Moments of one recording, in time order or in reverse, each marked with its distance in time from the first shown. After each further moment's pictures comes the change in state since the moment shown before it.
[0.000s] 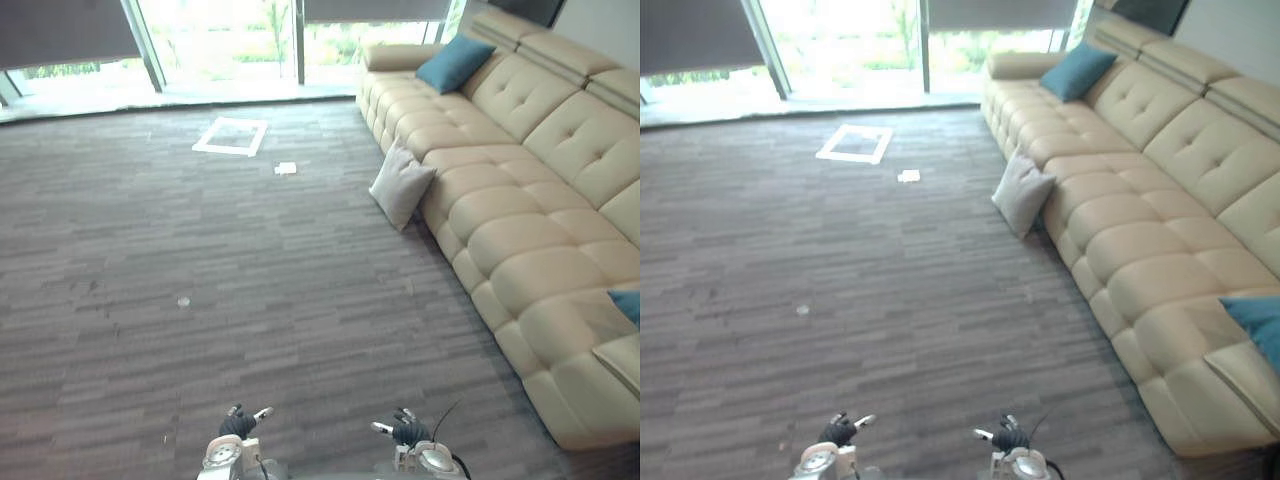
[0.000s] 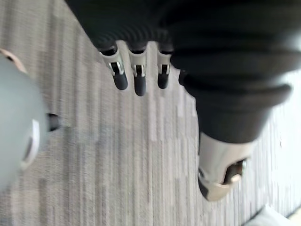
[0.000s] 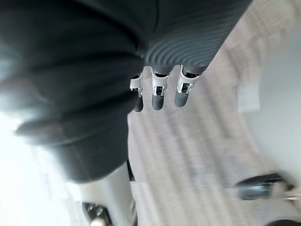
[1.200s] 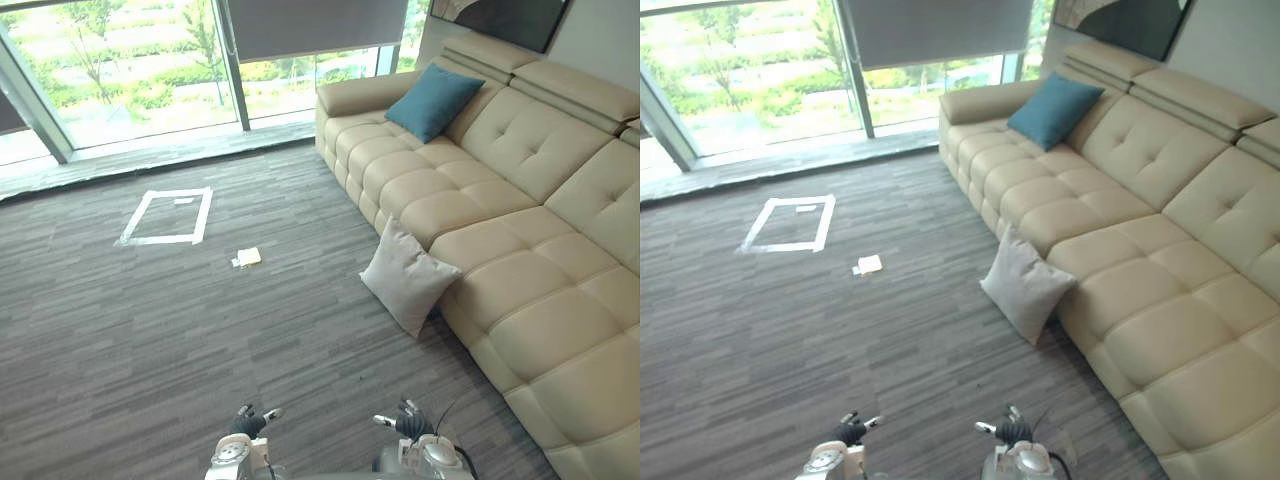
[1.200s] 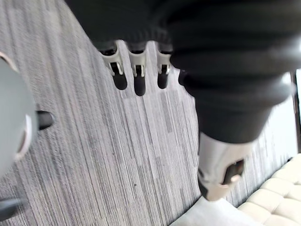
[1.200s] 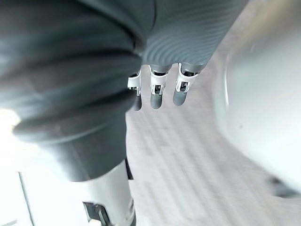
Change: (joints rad) left arm -0.011 -0.015 0.016 0.025 0.017 0.007 -0.019; right arm -0.021 -0.001 0.027 0.000 0.000 -0.007 0.000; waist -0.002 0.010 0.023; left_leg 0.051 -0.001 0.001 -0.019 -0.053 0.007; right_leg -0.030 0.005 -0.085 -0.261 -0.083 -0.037
